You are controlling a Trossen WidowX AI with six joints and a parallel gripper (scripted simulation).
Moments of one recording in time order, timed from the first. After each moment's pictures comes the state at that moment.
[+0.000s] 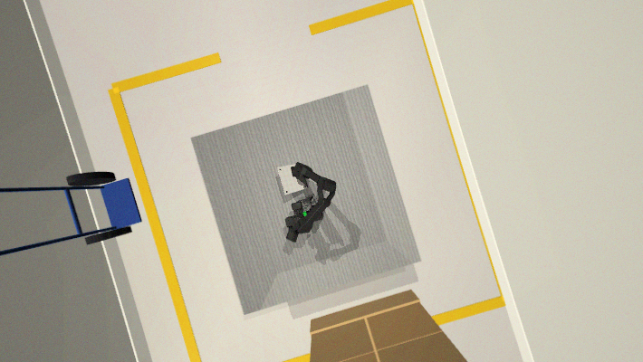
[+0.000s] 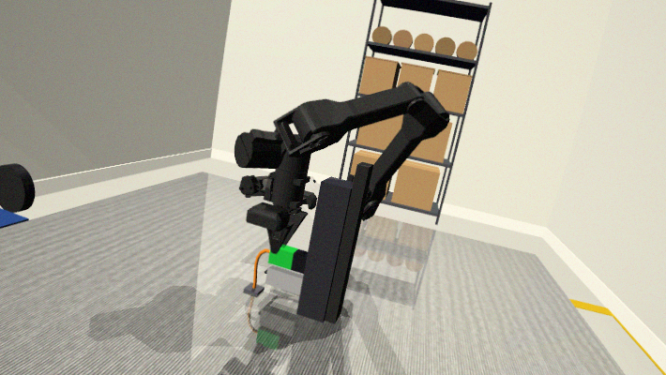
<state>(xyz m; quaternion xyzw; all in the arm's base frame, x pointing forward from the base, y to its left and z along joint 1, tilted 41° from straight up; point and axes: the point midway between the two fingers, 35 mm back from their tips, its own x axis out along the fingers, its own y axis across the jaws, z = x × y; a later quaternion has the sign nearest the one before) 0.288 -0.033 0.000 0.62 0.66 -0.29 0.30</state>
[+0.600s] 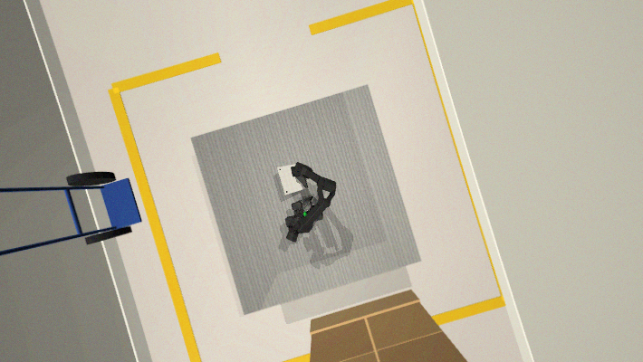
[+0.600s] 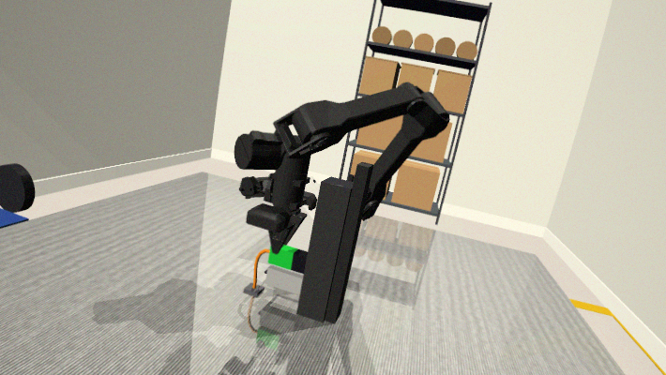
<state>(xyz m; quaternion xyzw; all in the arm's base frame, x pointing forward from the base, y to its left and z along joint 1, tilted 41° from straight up) 0.287 -0.031 -0.002 0.62 0.66 -0.29 0.30</state>
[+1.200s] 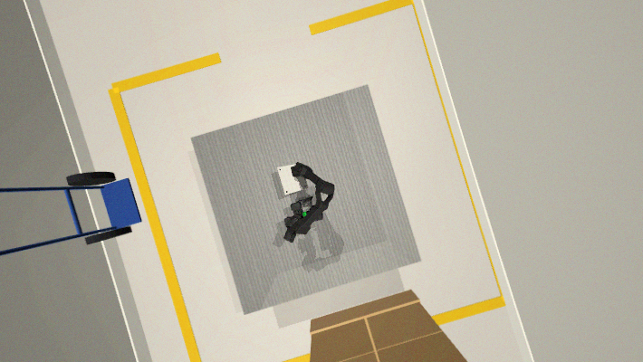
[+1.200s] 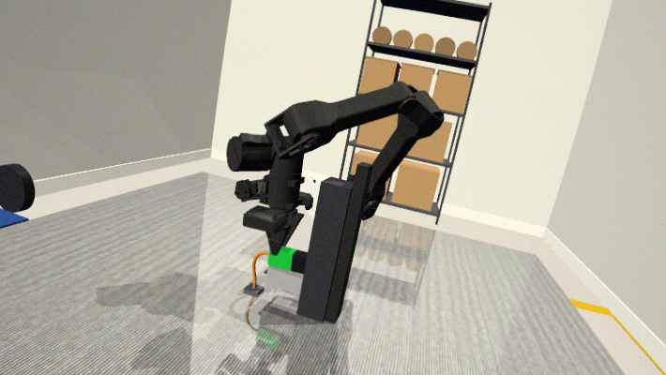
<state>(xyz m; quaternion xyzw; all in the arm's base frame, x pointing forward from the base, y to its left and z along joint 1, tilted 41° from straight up) 0.289 -0.031 -0.007 0.63 0.68 -0.27 0.28</state>
